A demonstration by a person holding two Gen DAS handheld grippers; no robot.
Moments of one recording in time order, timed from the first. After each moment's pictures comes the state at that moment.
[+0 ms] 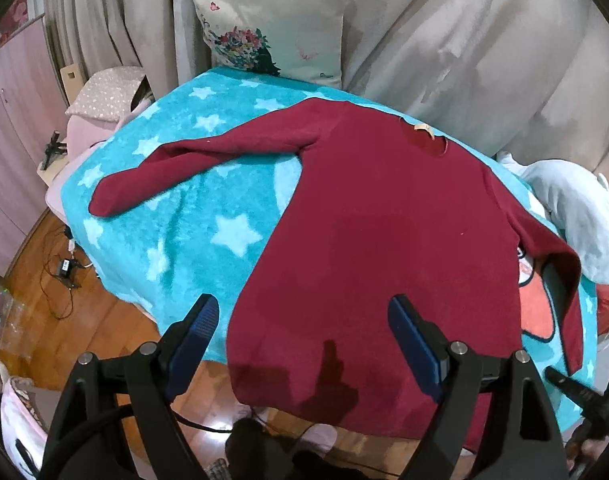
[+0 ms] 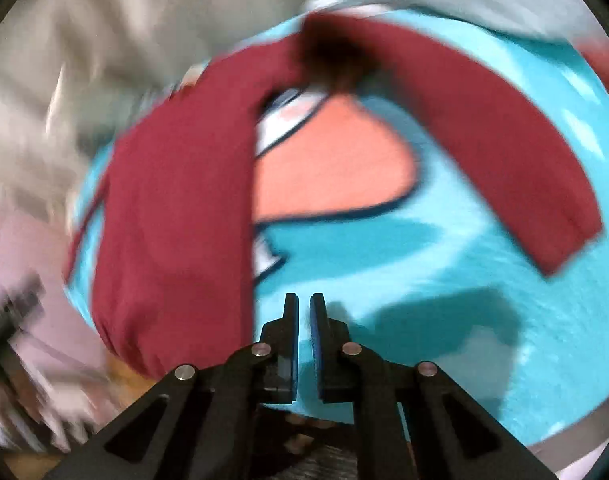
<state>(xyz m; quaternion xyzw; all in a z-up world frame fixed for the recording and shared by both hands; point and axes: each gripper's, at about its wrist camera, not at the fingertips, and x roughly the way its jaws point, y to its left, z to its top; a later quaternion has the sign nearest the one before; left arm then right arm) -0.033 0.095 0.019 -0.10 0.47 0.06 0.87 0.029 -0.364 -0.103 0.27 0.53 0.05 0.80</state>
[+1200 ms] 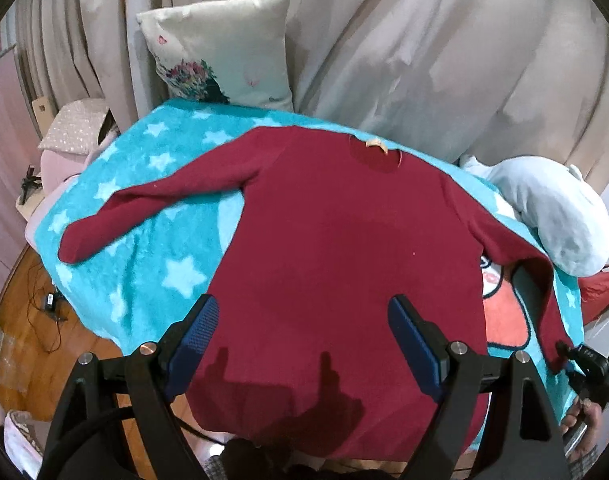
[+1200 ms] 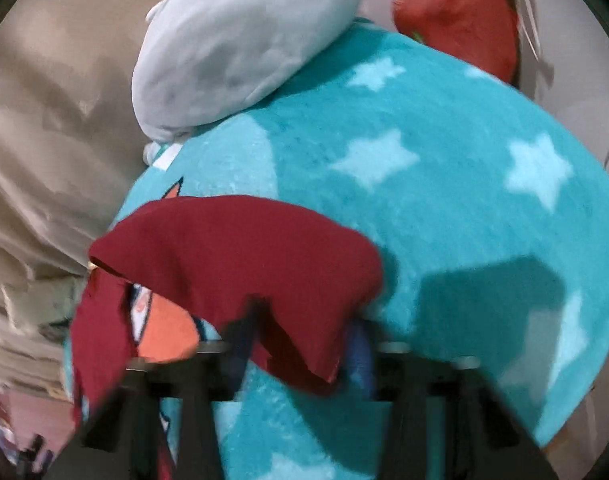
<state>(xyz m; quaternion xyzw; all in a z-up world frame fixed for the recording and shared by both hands) -0.010 0.052 0.044 -0.07 0.44 0.02 0.89 0.031 -0.496 -0.123 0.38 0.44 -0.14 0.80</state>
